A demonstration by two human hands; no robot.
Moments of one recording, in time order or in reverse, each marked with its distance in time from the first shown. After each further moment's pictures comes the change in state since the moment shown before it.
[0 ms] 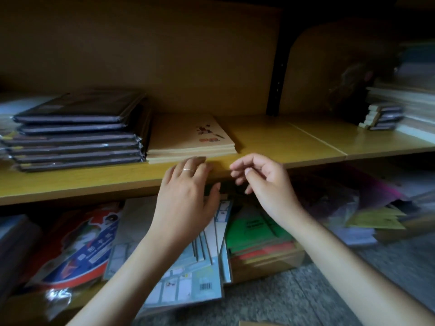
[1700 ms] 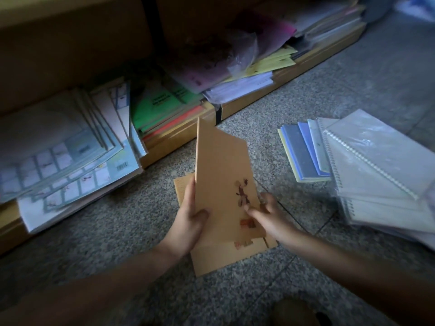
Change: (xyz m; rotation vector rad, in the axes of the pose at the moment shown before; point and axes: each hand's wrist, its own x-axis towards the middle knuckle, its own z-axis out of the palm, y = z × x) left_hand -0.228 0.136 0.069 -1.322 -0.924 -0.438; right_hand -0.350 0.093 -0.051 0.014 0.147 1.238
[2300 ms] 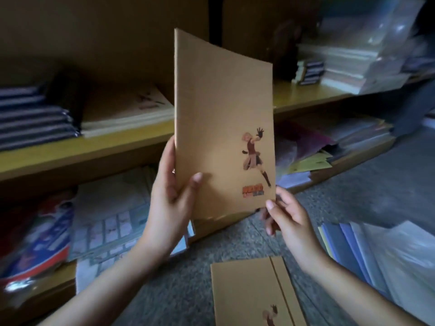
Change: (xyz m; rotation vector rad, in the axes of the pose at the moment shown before) left_hand 0.026 0.165 -0.108 0.016 0.465 0.708; right_hand -0.005 -0.189 0.007 0.354 -0.042 -0.779
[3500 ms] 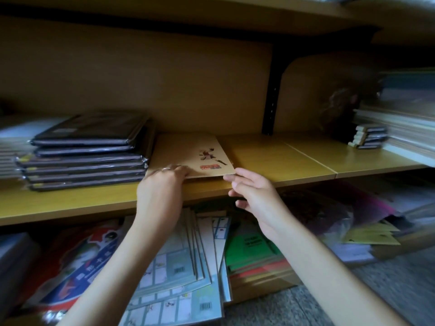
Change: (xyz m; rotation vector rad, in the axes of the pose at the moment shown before) left_hand 0.087 0.010 -0.097 1.461 0.213 0.042; right_hand 0.122 -0.087 0.140 0.029 -0.232 0.087
